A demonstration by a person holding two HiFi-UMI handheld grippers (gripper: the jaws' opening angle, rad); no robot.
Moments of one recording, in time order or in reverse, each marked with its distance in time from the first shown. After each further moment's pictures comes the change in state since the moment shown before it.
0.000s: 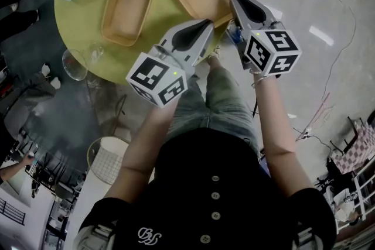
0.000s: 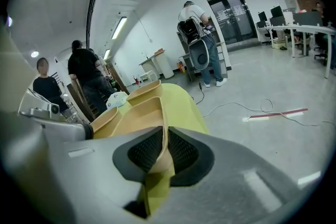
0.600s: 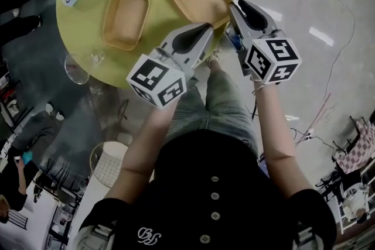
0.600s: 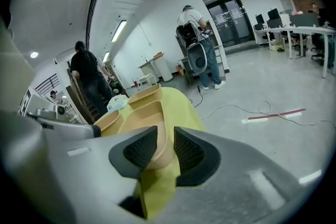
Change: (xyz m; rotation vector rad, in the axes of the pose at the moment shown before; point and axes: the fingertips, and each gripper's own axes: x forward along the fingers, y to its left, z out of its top) left arm 0.003 -0.005 -0.001 0.005 0.023 -0.031; right arm -0.017 0.001 0.003 0.012 -0.038 -0.009
